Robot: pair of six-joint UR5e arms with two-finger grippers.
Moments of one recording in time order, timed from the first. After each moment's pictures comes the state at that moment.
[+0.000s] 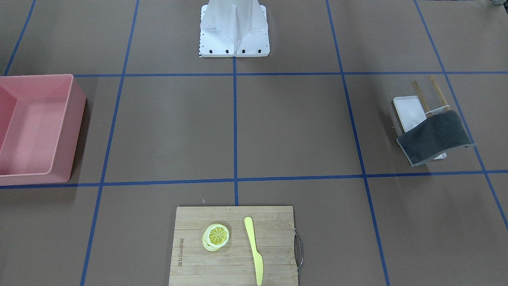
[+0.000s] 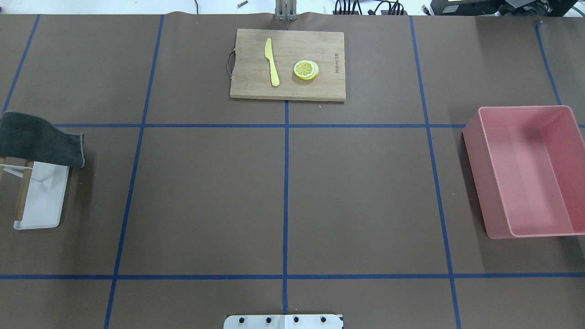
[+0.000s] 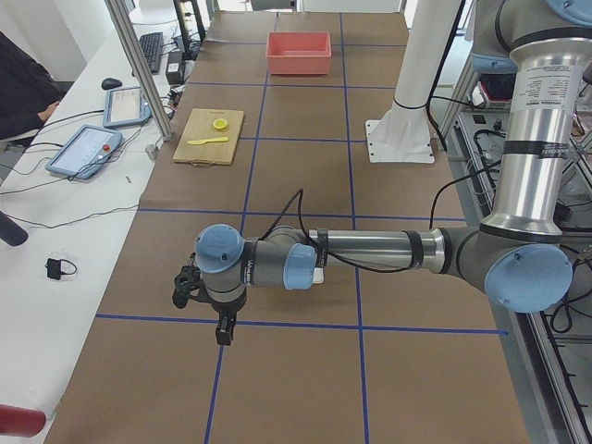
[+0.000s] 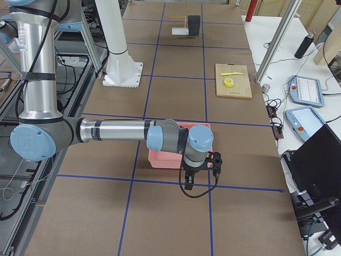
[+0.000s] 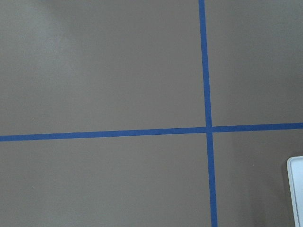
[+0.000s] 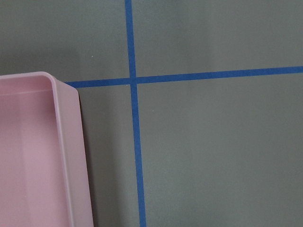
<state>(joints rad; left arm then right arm) -1.63 -1.64 -1.50 -1.65 -2.33 0.03 1.60 -1.59 1.64 -1.70 2.33 0.00</state>
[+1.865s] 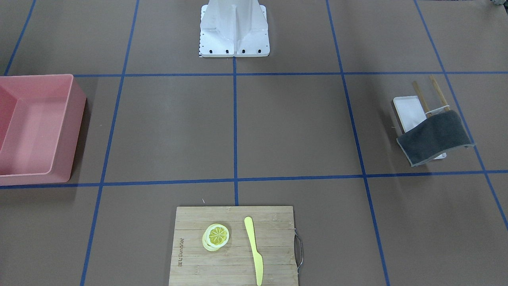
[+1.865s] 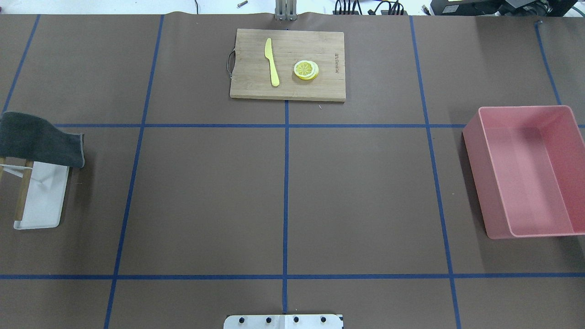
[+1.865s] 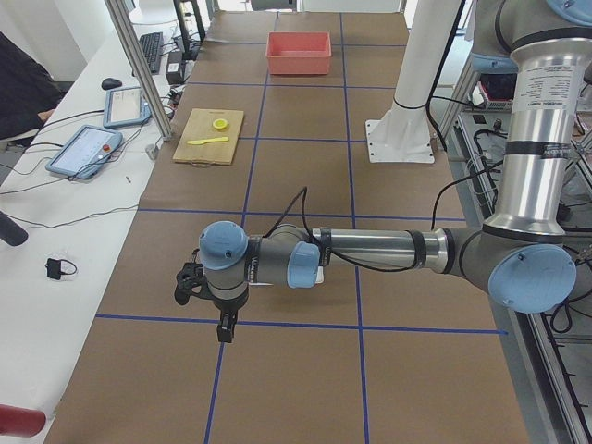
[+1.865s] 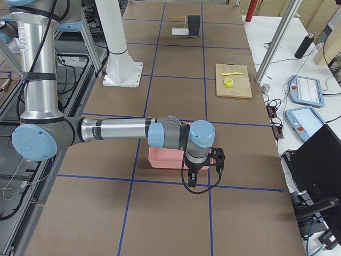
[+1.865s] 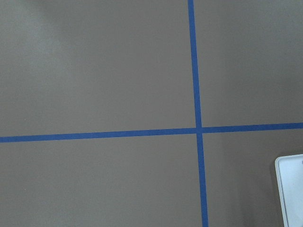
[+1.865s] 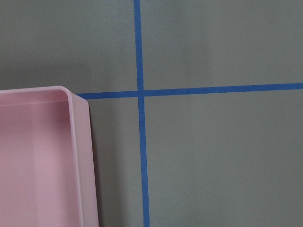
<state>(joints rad) -1.63 -1.63 -1.53 -1.66 -2.33 0.02 1.61 -1.57 1.65 -1.69 2.33 0.00</state>
